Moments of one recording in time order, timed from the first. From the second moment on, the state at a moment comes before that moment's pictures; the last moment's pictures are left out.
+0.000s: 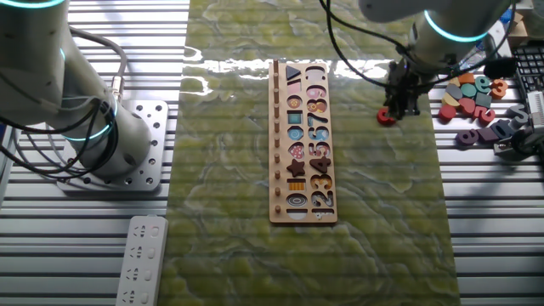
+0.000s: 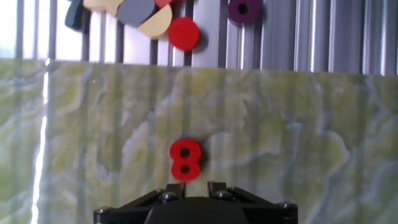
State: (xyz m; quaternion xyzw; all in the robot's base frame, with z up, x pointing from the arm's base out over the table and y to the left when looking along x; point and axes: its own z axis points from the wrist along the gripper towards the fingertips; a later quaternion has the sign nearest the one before) arm 0.627 0.061 0.053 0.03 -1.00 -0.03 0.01
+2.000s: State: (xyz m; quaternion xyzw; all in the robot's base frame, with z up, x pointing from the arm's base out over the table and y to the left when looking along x) arm 0.639 0.073 0.022 0.00 -1.00 -0.03 0.01
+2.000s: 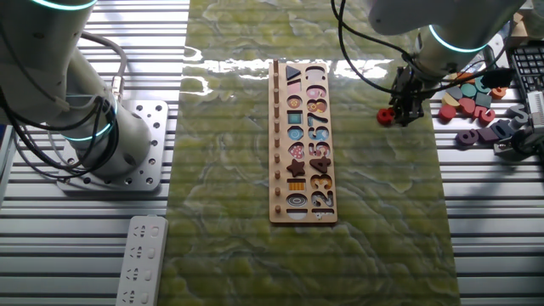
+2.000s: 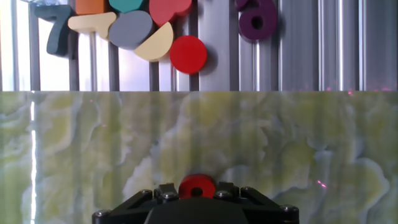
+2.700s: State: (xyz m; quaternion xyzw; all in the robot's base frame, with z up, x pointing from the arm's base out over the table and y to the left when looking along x) arm 0.634 0.070 0.019 0.02 -1.00 -0.03 0.01
